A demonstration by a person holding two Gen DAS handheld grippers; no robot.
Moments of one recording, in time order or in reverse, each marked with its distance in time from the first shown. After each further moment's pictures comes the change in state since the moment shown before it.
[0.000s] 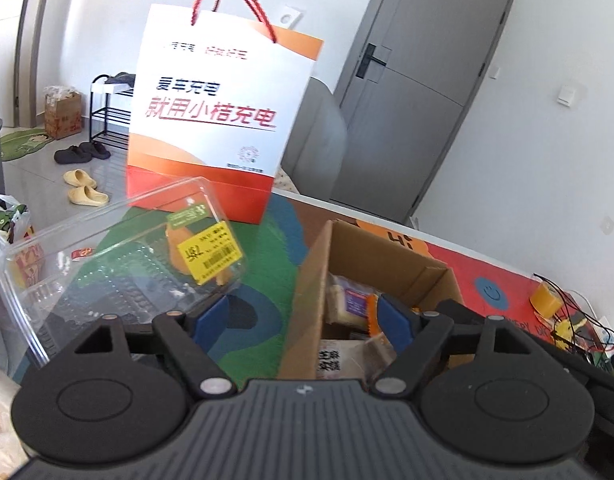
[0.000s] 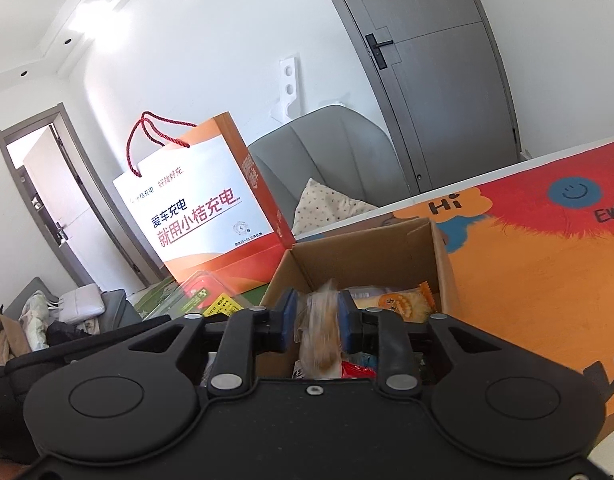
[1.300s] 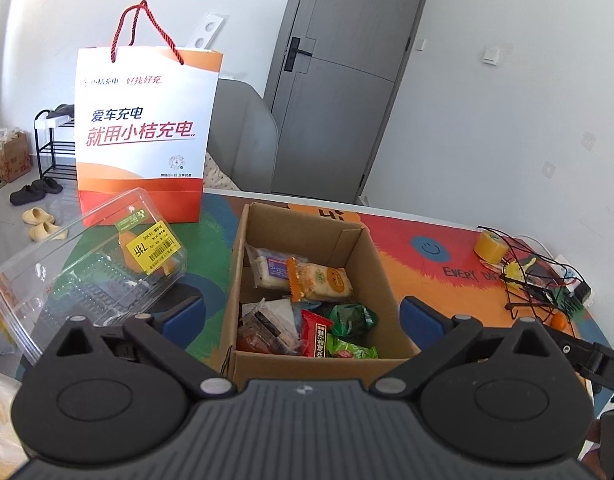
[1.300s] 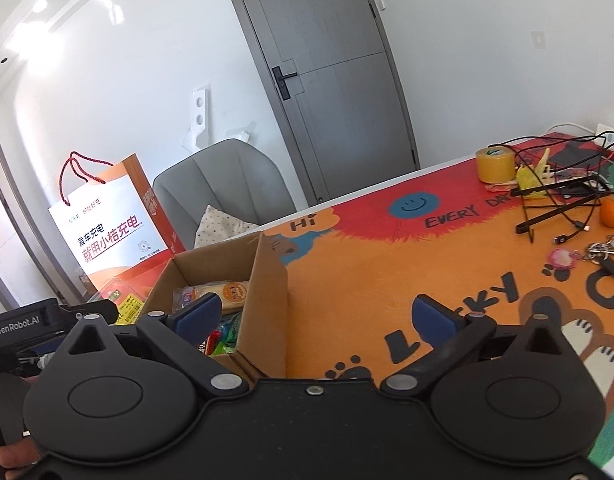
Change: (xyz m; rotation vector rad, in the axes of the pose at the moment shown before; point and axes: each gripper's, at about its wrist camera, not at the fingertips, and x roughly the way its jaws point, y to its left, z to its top) left arm -0.057 -0.045 -0.025 0.200 0.014 -0.133; right arm -0.131 -0.068 -0.019 0.039 -0.090 -0.270
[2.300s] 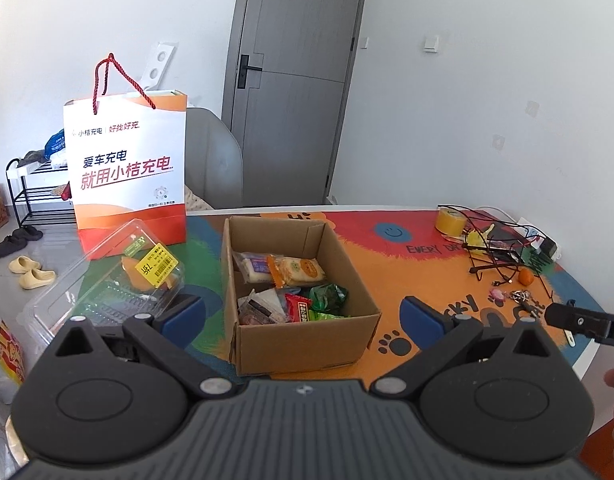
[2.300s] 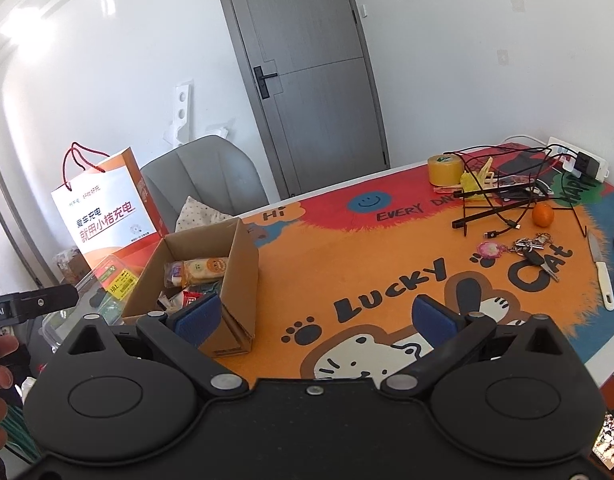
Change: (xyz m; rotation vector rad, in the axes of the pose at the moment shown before) left arm -0.071 -0.001 -0.012 0.158 -0.026 -0.083; right arm -0.083 -0.005 -0.010 -0.035 0.013 -0.091
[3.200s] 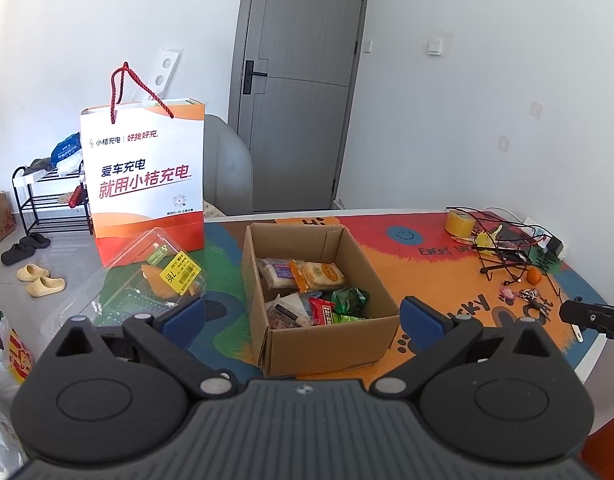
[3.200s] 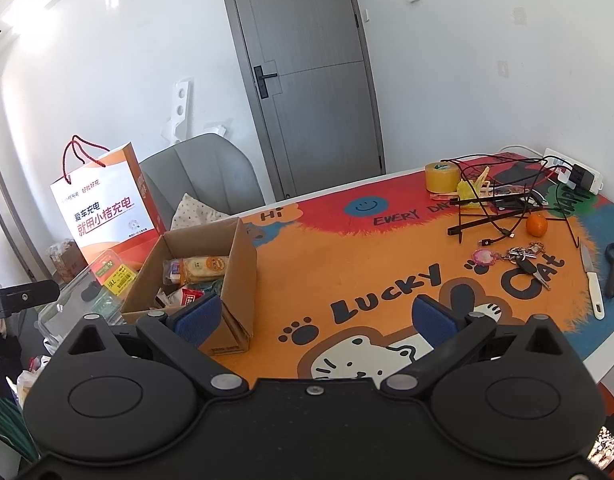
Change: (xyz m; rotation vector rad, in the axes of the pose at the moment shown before) left arm -0.011 0.023 0.004 0.015 -0.011 0.015; right arm -0.008 0.008 0.002 -0.033 -0.005 -0.019
